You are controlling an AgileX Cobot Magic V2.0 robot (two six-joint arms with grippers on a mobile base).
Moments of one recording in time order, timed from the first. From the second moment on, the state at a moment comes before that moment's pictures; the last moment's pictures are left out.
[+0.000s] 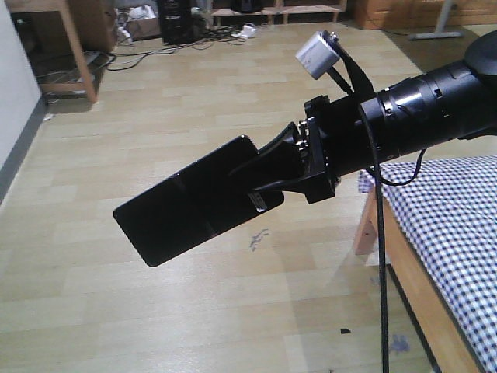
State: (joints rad) left arm 0.01 -0.02 0.03 -0.03 0.35 0.15; right arm 0.29 1.54 -1.31 1.12 1.21 -1.15
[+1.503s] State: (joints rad) left arm 0.01 -0.02 0.03 -0.03 0.35 0.15; right arm 0.29 1.54 -1.31 1.12 1.22 -1.15
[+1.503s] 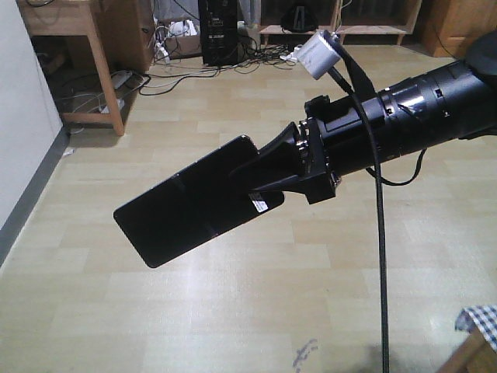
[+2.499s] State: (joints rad) left arm 0.01 -0.02 0.03 -0.03 0.35 0.15; right arm 0.29 1.54 -1.31 1.12 1.22 -1.15
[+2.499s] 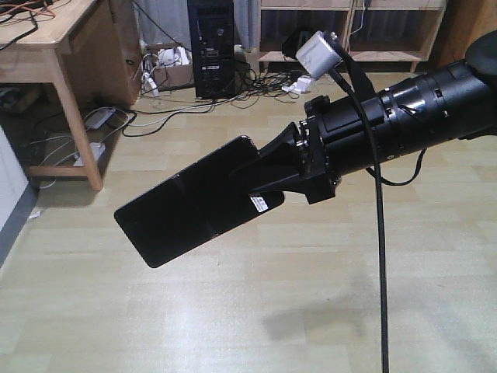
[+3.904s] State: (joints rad) left arm 0.01 -0.02 0.03 -0.03 0.35 0.15; right arm 0.29 1.54 -1.31 1.12 1.22 -1.15
